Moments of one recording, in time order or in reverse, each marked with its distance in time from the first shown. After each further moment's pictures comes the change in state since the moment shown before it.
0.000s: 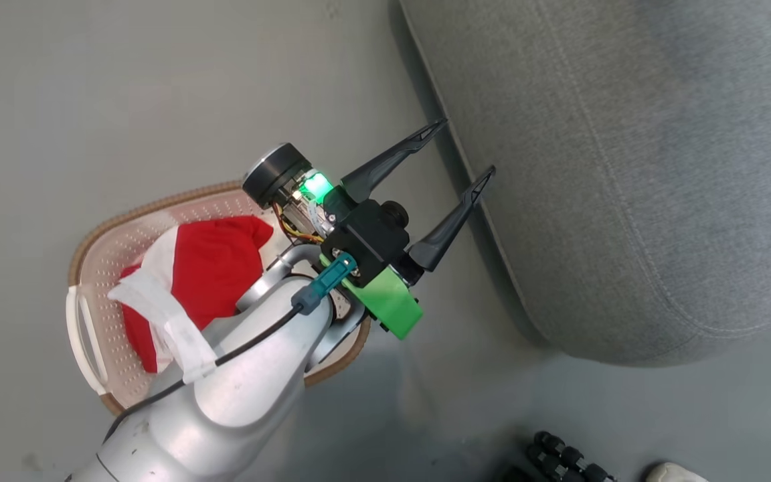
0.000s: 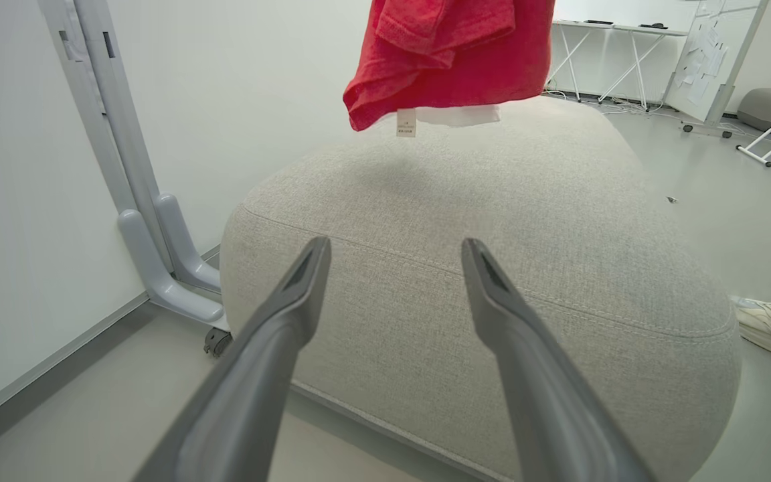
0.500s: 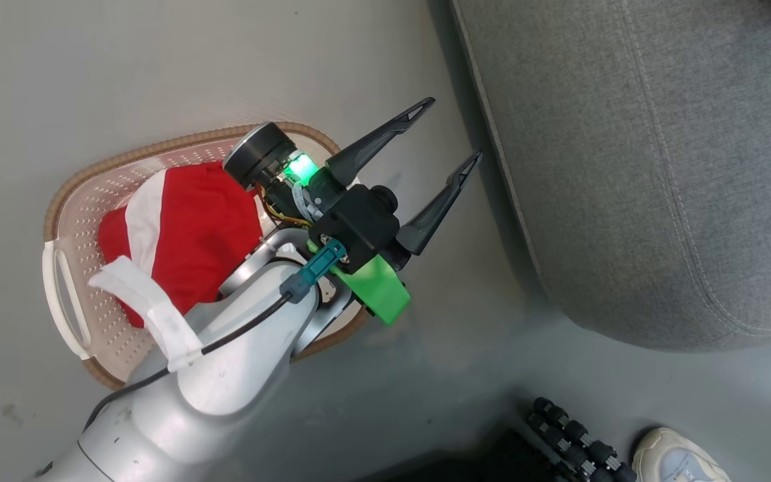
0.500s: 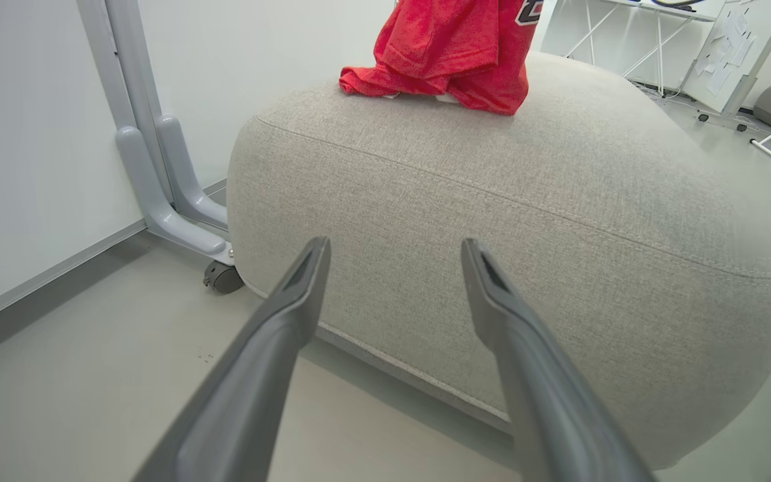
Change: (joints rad) left arm -0.040 0.038 -0.005 -0.016 0.008 0.002 0.012; right arm -0.170 -0.067 -0.028 0.356 -0.001 0.000 0.000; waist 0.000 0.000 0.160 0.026
